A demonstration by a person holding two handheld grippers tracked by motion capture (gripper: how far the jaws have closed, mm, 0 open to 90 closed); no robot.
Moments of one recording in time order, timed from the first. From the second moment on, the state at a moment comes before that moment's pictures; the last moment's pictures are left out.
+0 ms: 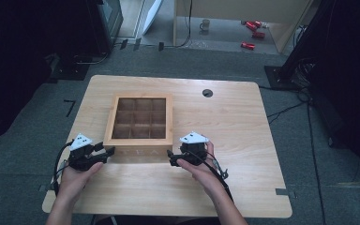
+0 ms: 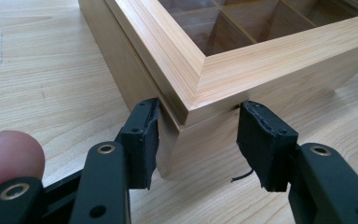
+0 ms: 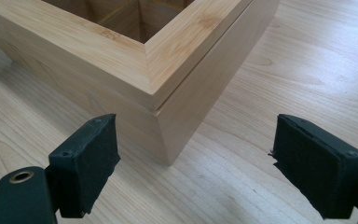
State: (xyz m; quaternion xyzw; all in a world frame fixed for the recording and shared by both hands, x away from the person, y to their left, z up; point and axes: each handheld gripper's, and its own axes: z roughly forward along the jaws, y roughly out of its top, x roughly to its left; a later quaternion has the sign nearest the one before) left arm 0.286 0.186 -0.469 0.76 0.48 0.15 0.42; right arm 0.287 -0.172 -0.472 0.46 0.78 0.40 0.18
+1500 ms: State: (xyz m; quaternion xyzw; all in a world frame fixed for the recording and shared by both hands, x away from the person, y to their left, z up) left arm 0.283 0.189 -0.454 0.73 0.48 0.16 0.46; right arm 0.292 -0.162 -0.463 0.44 0.74 0.45 0.24
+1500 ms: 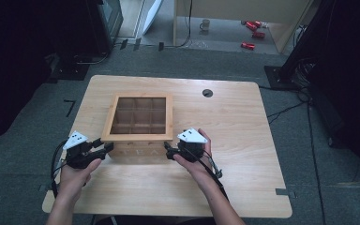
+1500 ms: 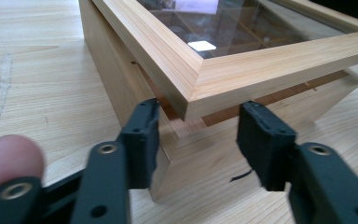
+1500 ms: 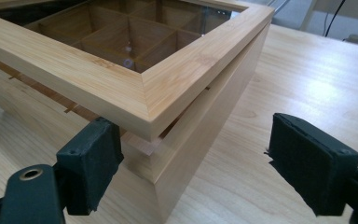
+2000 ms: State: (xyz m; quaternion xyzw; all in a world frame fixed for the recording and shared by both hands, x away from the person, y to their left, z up) left arm 0.277 0.208 -0.499 0.76 0.53 0.17 0.34; right arm 0.305 -0.162 -0.428 0.41 0.74 0.47 0.26
